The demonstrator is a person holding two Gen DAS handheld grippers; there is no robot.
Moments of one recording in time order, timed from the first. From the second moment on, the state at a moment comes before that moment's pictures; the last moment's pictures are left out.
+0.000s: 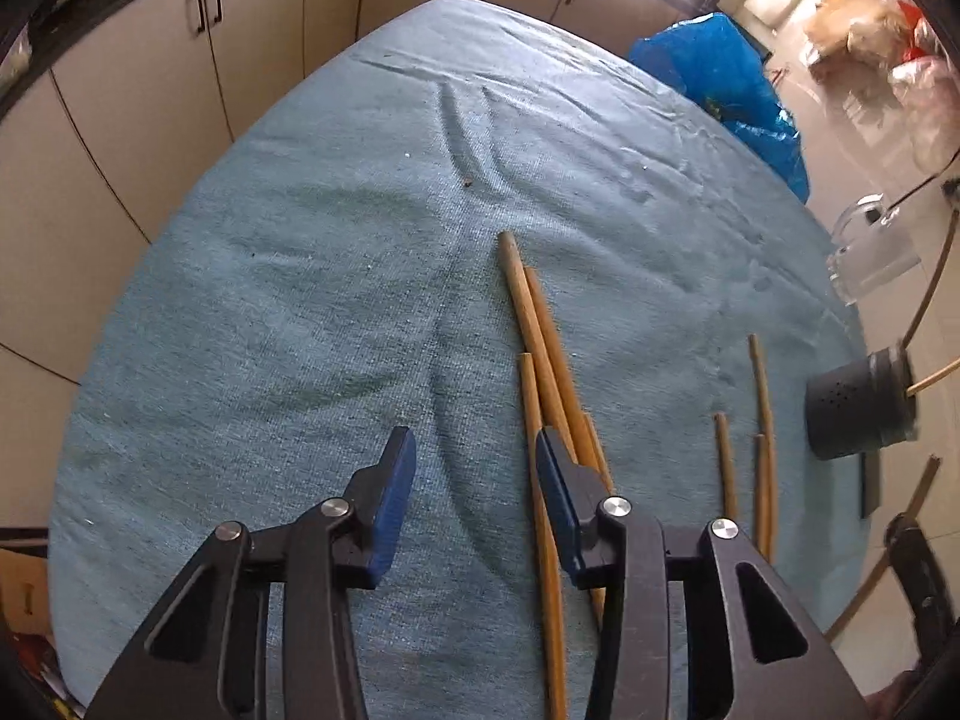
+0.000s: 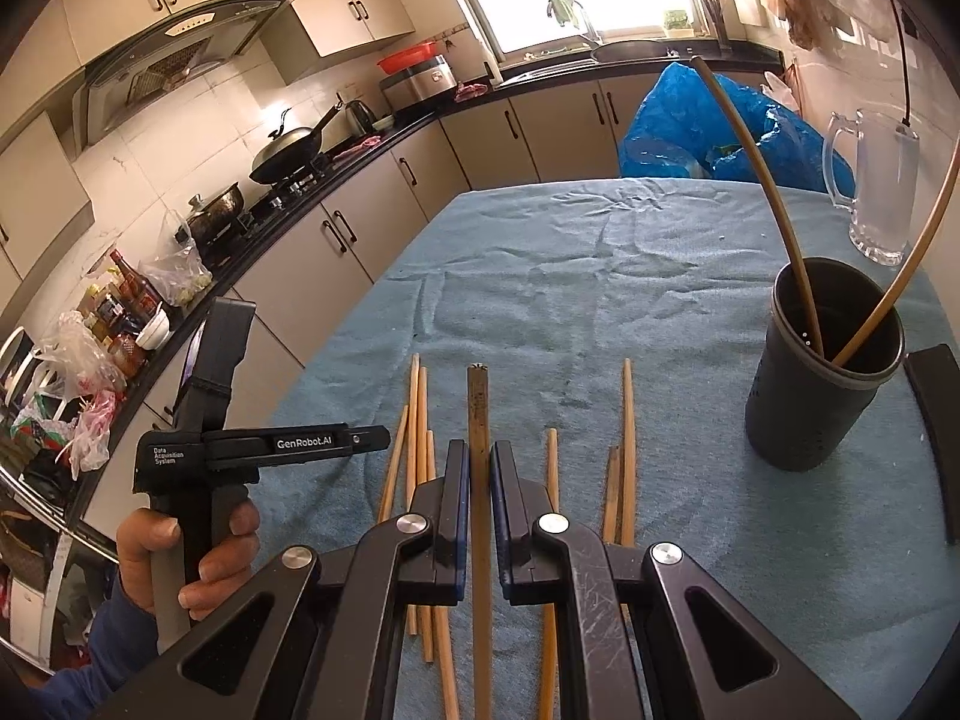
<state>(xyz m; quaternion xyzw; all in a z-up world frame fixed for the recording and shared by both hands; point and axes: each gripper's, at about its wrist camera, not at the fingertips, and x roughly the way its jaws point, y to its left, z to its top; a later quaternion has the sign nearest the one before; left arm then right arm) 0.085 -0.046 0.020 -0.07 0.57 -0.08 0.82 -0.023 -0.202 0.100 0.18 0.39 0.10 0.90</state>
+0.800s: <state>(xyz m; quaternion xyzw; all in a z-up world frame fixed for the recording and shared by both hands) 0.096 -0.080 0.014 0.03 0.55 -0.03 0.84 -0.018 -0.205 0.092 0.18 0.40 0.10 0.89</state>
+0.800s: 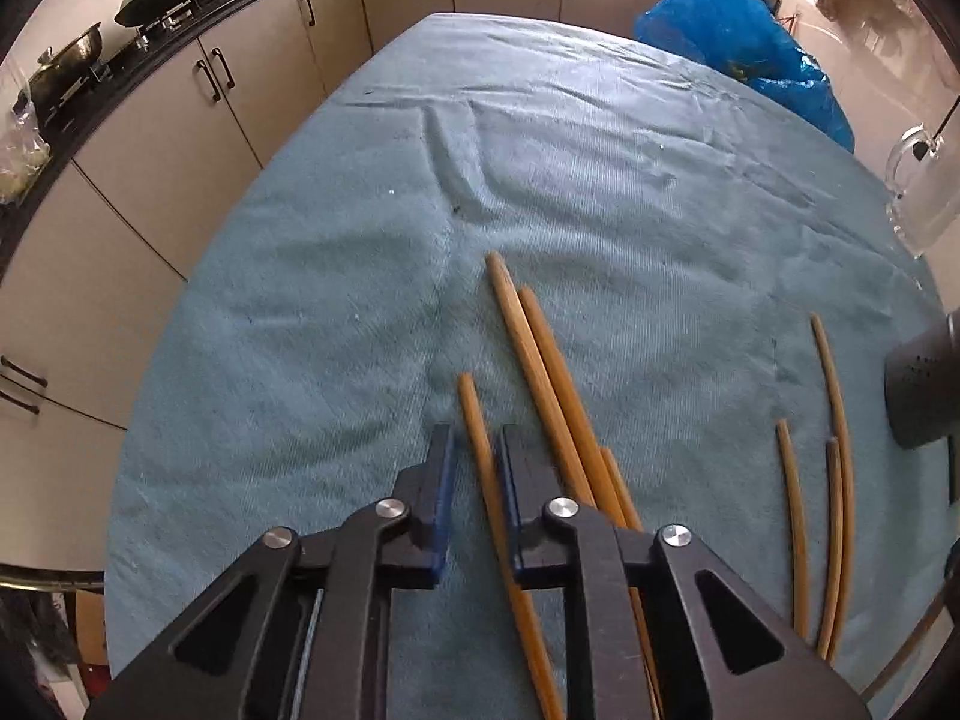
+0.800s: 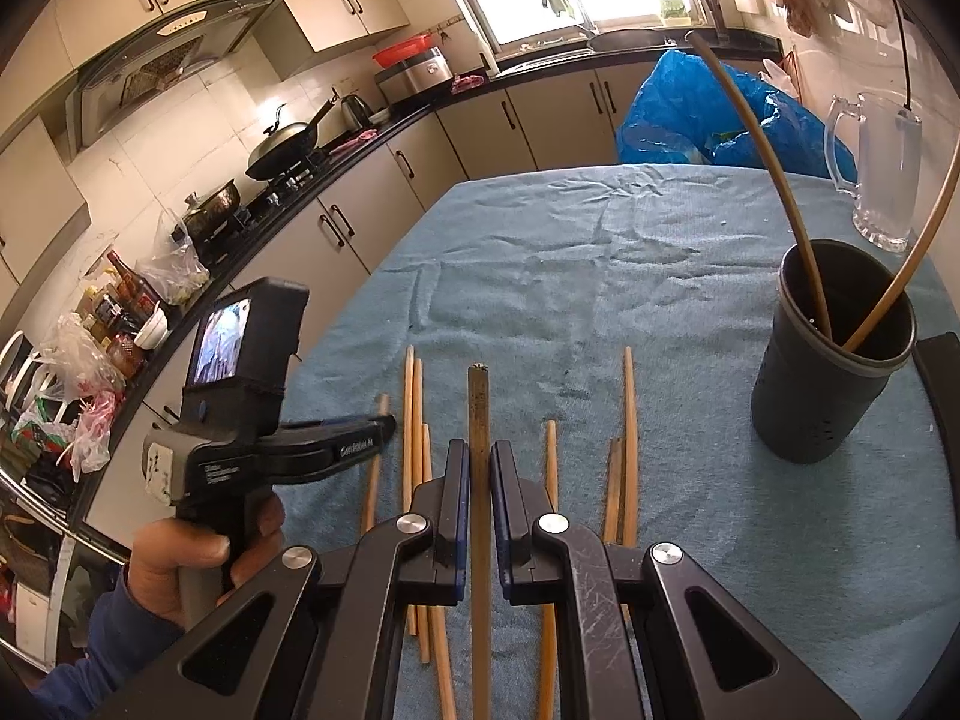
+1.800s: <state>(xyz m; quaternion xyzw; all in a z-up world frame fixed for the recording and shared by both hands) -0.029 -0.048 0.172 -0.04 0.34 -0.10 0.94 -0.080 -0.196 0.158 0.16 0.26 0.10 0.94</state>
